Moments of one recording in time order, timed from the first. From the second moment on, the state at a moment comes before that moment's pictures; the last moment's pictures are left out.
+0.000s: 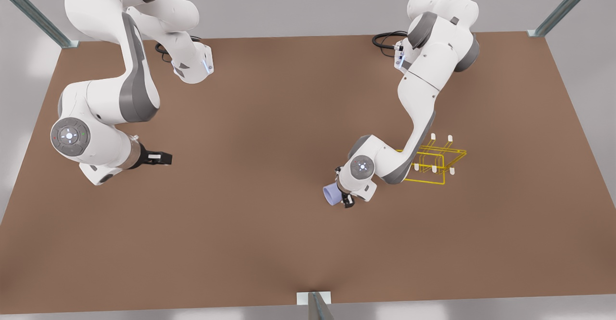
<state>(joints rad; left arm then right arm) -0.28 0.88 -0.36 -1.39 0.22 2.23 -2.43 0.08 0.30 0.06 -1.40 -0.03 1.49 0.20</state>
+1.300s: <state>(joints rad) -0.41 0.80 -0.39 -1.23 0.55 1.74 -2.47 0.00 0.29 0.06 -1.42 -0.04 1.65 0.23</state>
